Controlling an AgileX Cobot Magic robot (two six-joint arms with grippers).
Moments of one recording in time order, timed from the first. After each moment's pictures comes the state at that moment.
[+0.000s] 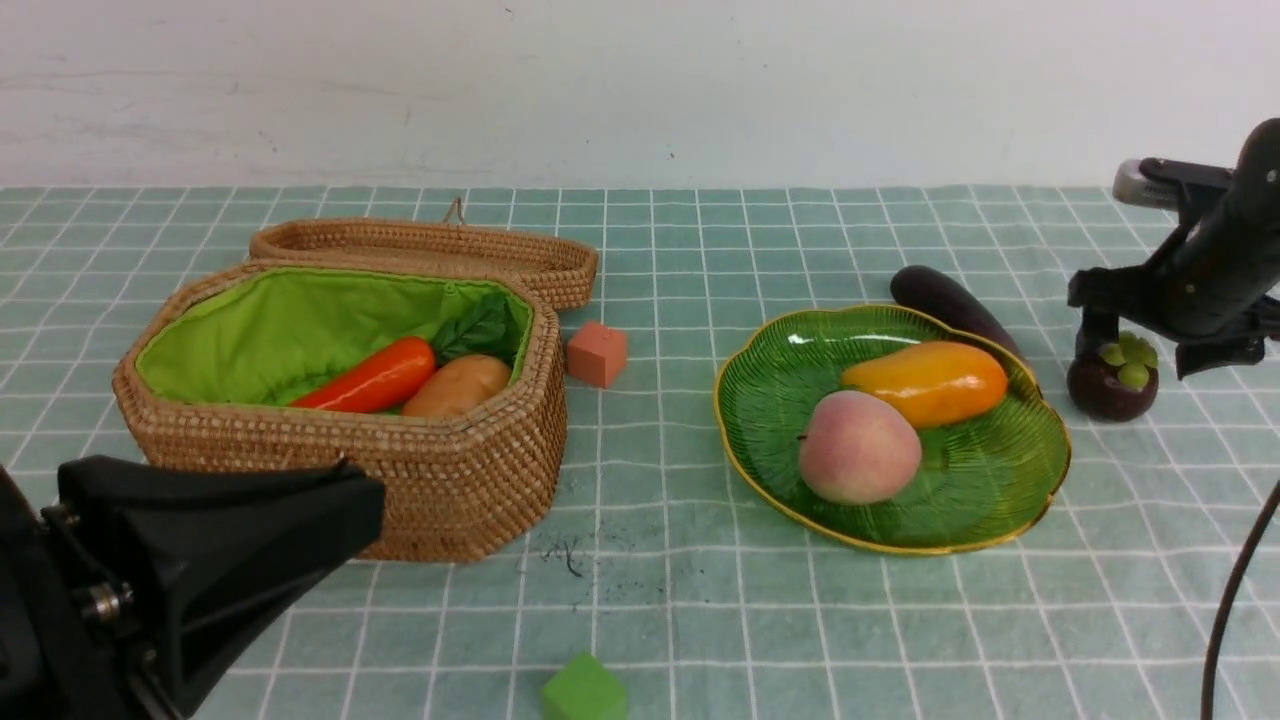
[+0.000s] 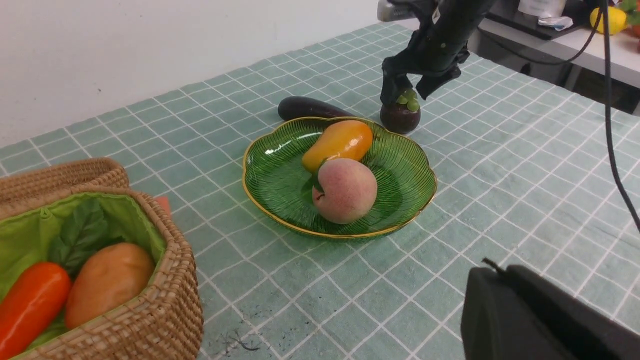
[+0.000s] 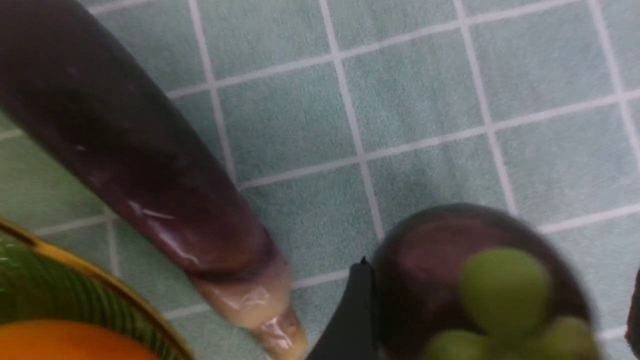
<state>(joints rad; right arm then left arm) -0.11 2.17 -1.75 0.03 0.75 0.13 -1.01 0.63 -0.67 0.55 0.41 -0.62</state>
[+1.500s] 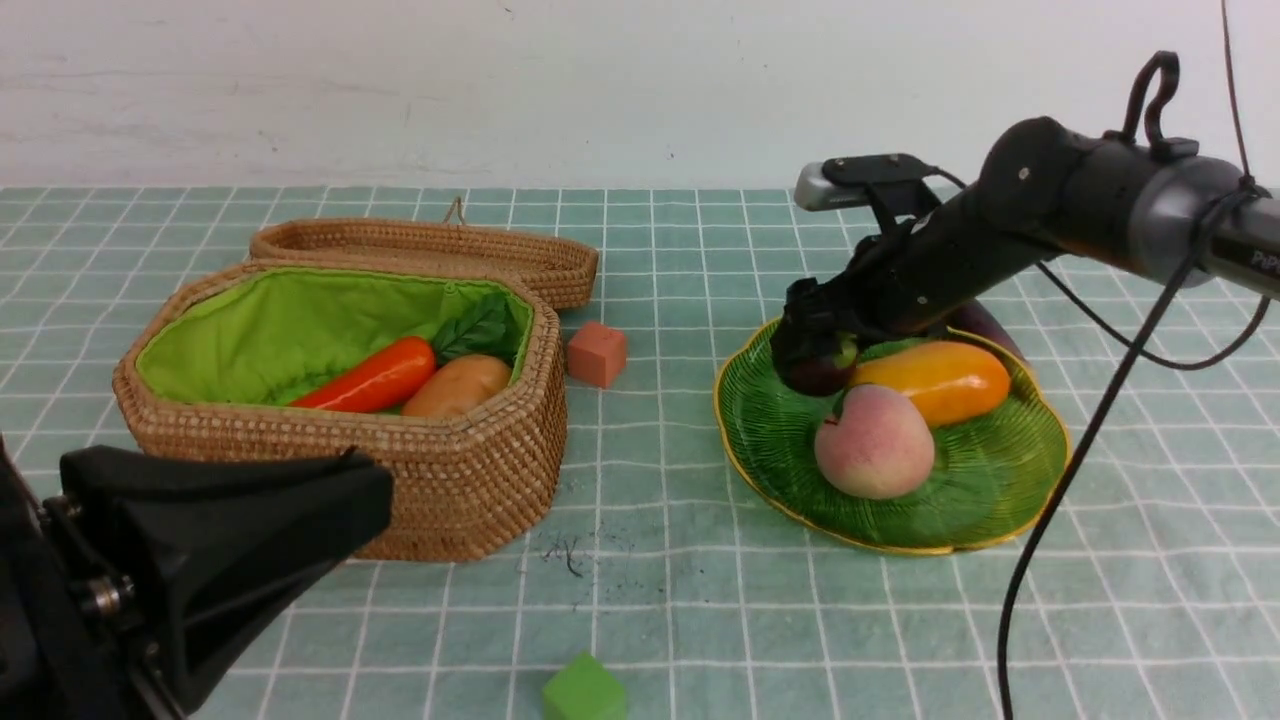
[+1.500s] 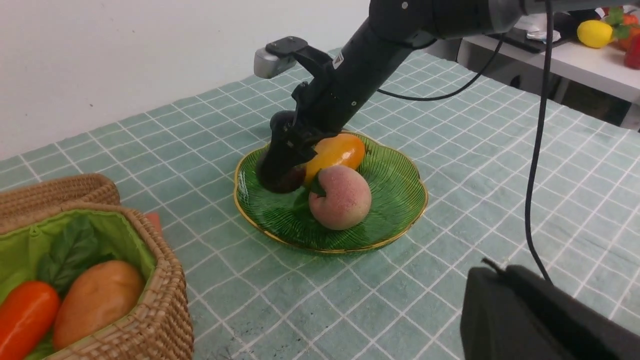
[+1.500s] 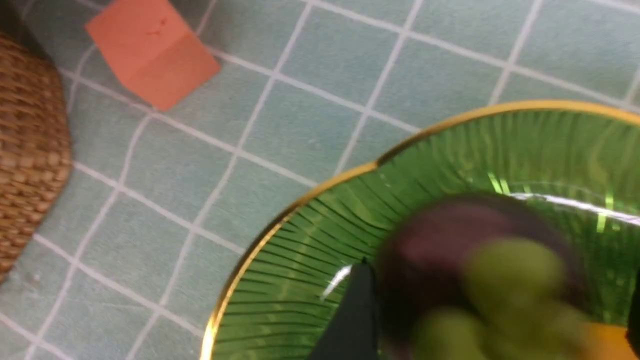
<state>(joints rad) 0.22 2.15 -1.76 0.46 0.67 -0.44 -1.01 0.63 -0.67 0.55 0.37 -0.63</state>
